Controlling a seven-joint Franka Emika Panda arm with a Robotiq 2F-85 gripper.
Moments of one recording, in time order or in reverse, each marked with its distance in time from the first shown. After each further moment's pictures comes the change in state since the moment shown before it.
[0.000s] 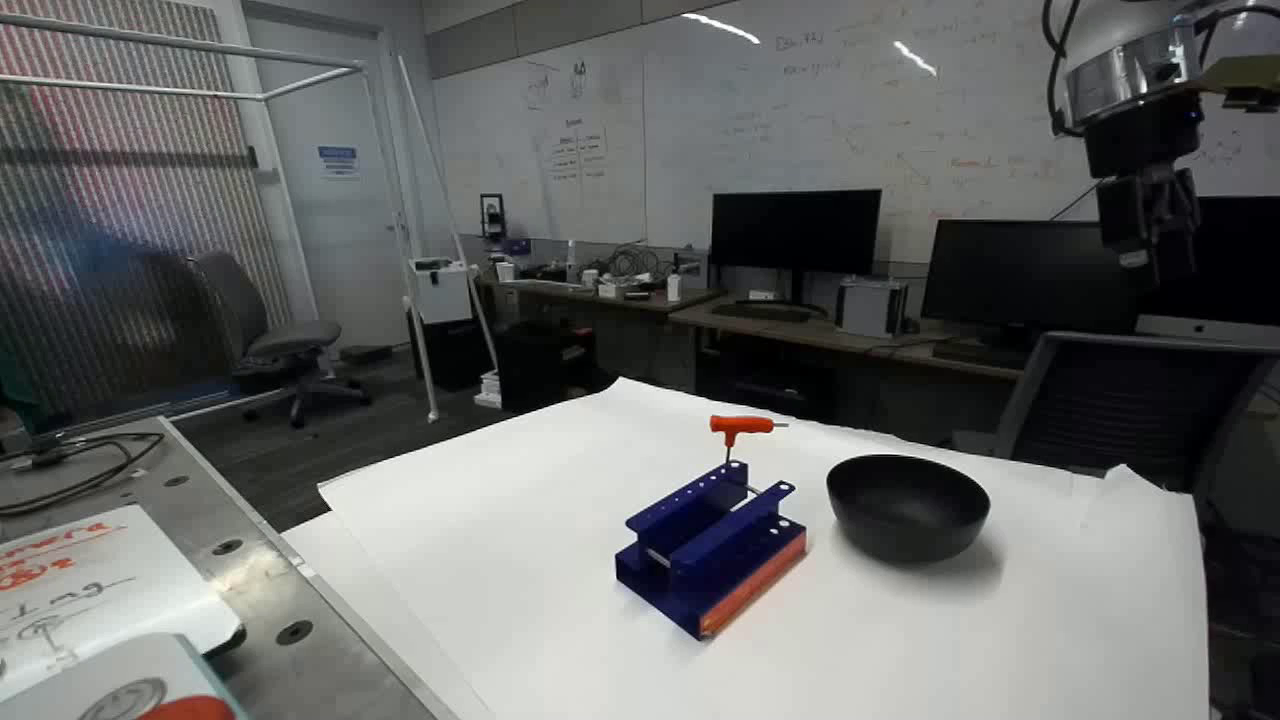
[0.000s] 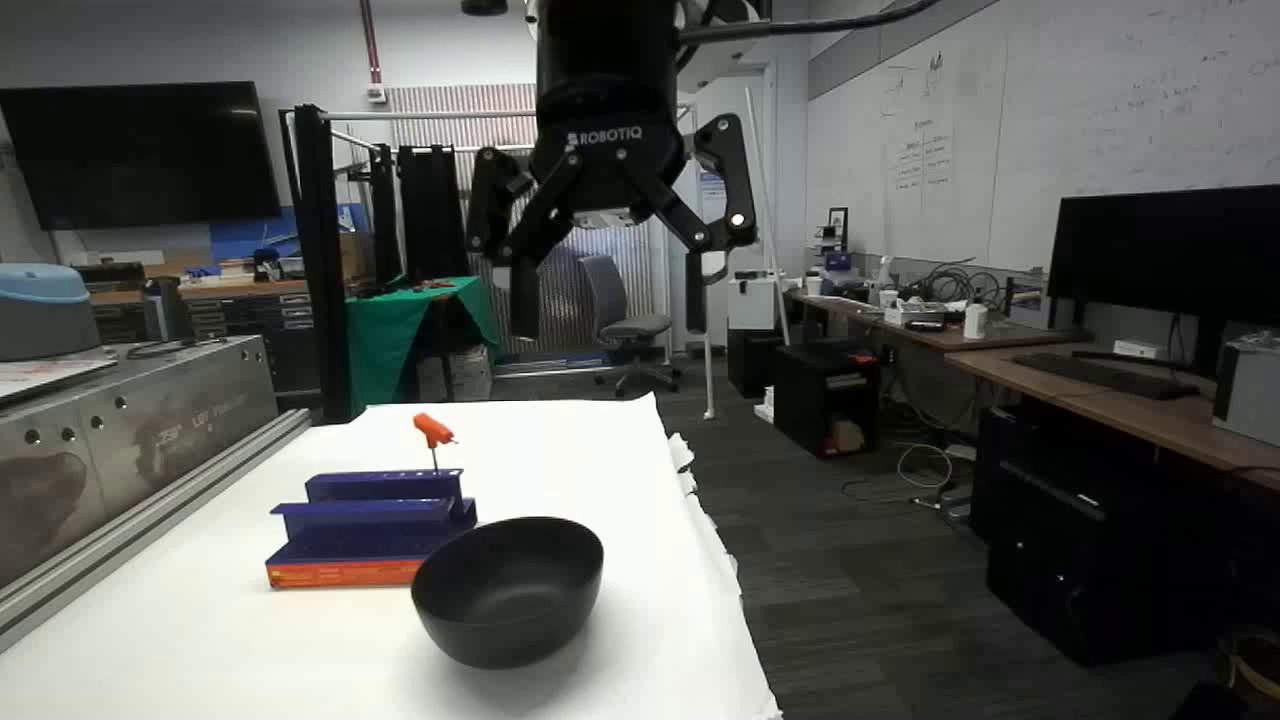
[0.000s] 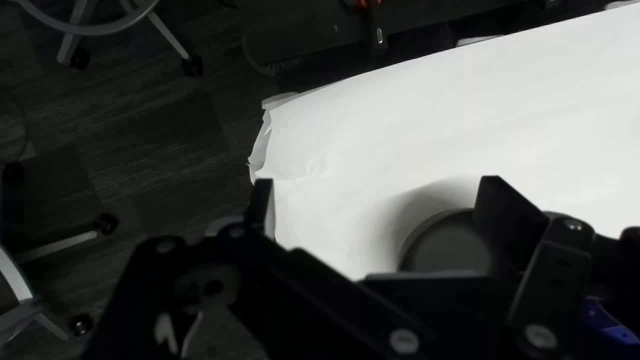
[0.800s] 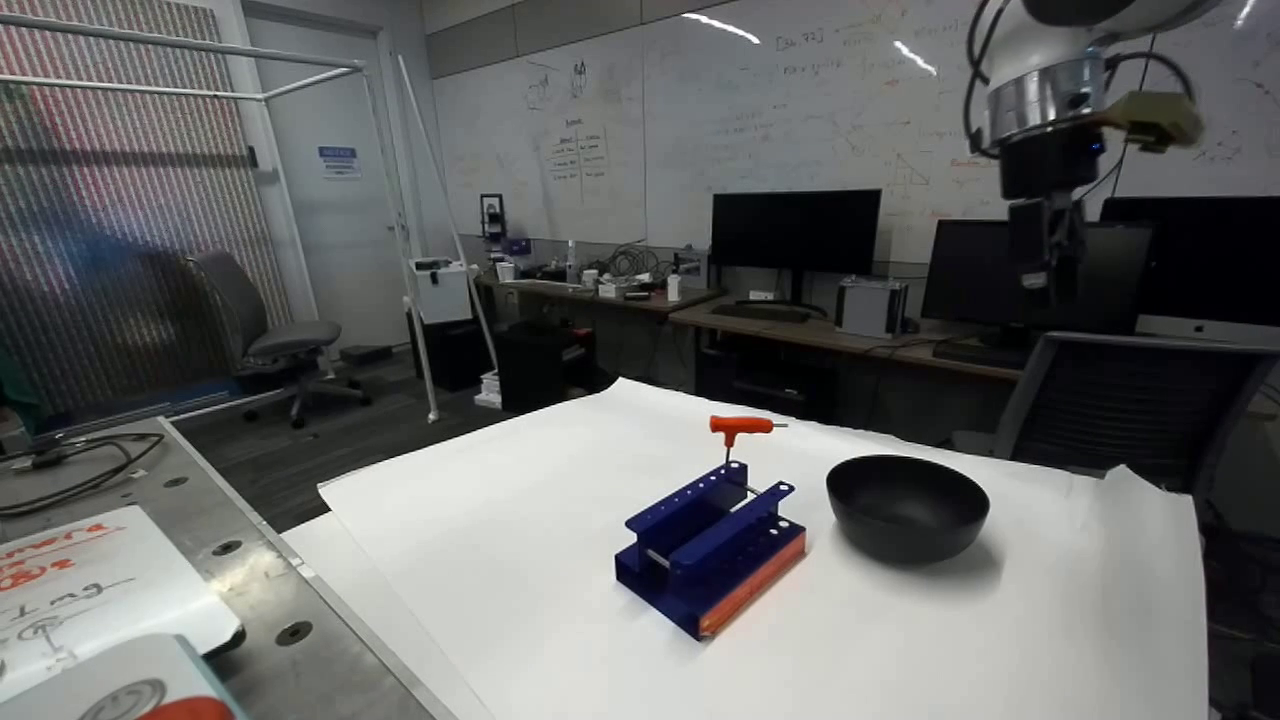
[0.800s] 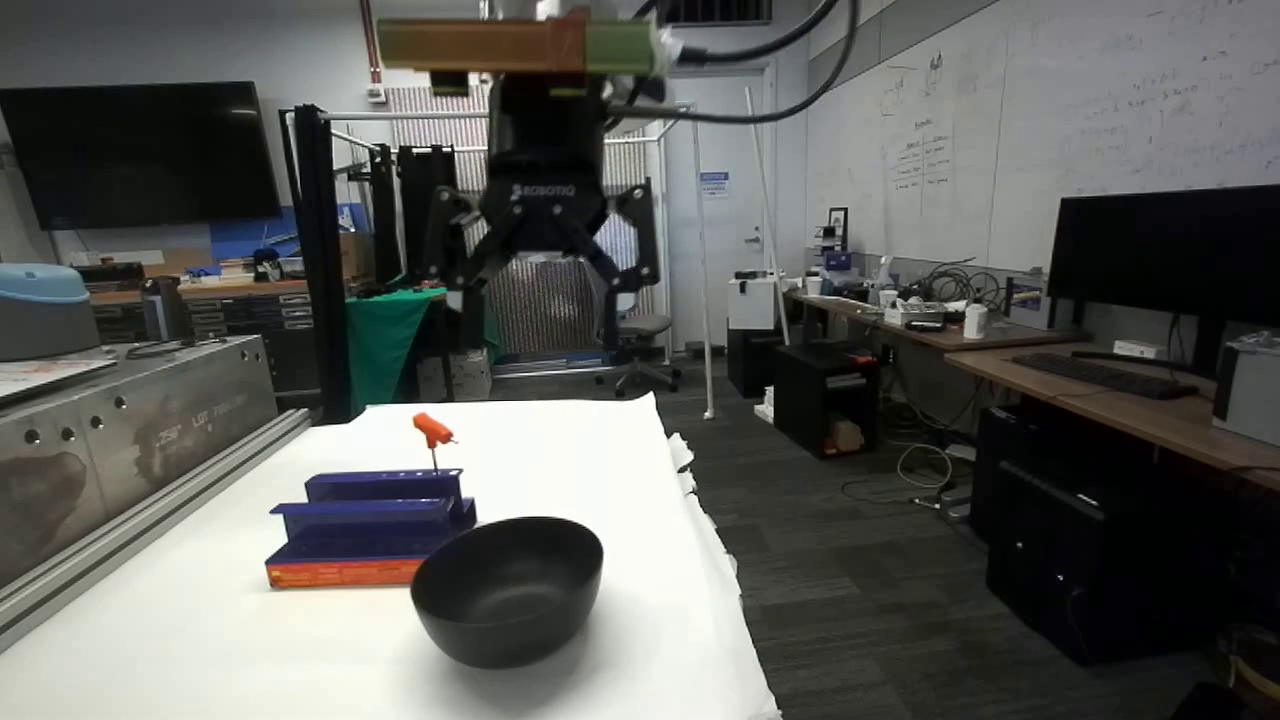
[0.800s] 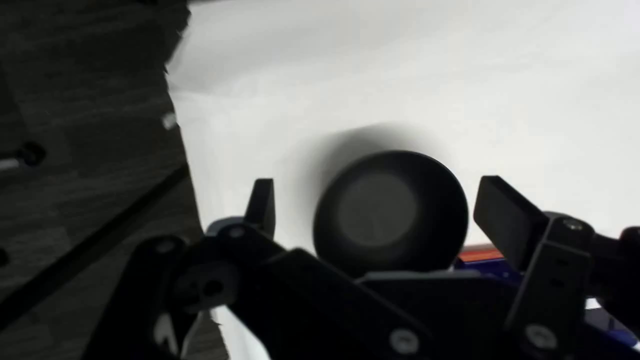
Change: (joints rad) arm 0.064 0.099 0.042 0.042 0.105 0.121 -0.062
